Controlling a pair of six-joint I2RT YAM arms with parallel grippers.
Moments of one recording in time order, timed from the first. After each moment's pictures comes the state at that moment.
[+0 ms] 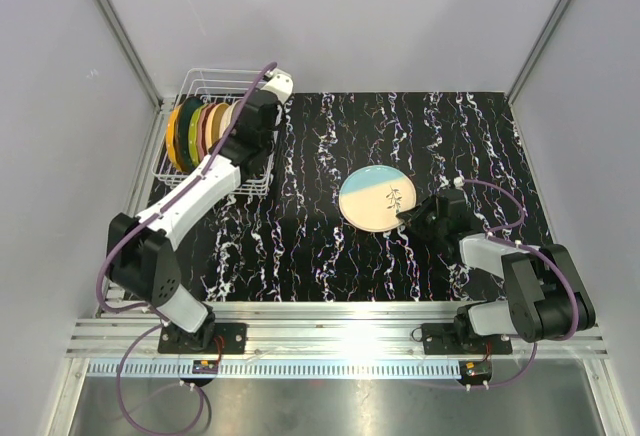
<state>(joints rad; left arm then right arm) -0.49 1.57 1.36 -0.13 -0.64 0.37 0.21 1.36 0.39 0.30 -0.13 0.93</state>
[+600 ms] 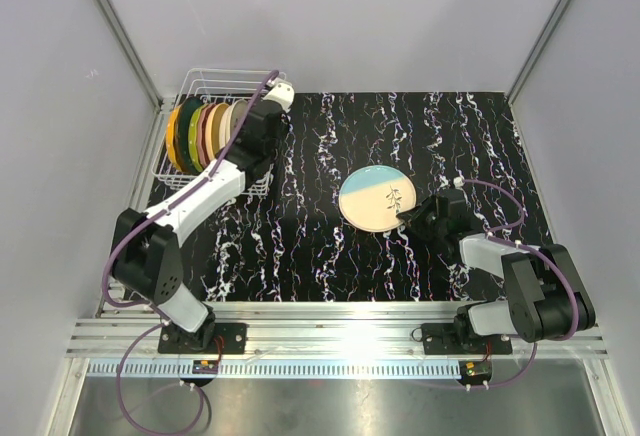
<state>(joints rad) -0.49 1.60 1.28 -0.06 -0.67 0.31 0.21 1.36 0.39 0.30 -0.13 0.92</state>
